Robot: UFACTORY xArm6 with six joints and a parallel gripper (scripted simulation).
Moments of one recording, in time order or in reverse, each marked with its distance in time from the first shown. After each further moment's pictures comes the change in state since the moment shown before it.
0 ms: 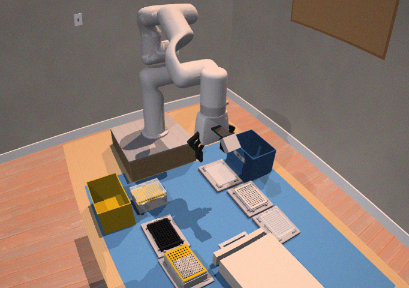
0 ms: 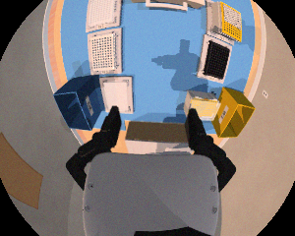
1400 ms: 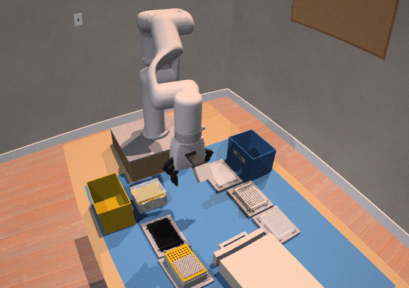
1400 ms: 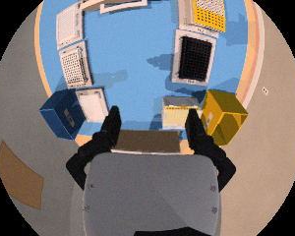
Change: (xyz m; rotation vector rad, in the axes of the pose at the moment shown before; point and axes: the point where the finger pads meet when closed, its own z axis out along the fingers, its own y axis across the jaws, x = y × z) arm 0.017 0.097 0.045 -0.008 -0.025 0.036
